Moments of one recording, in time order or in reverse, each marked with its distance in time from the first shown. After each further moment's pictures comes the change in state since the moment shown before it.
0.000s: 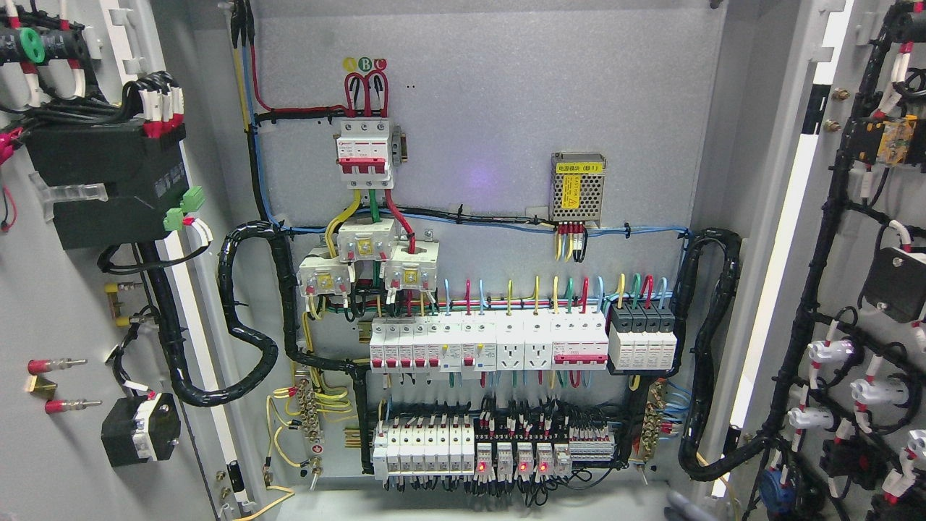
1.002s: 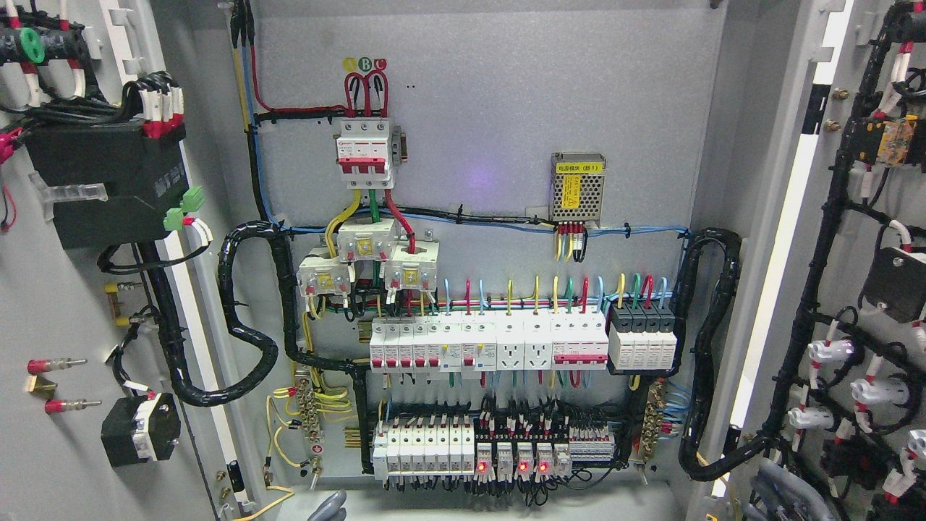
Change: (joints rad) left arm 0.001 -0.025 0.132 -0.008 0.082 -0.047 0.000; right arm 0.029 -0.066 -0.115 -0.046 -0.053 -0.005 0.004
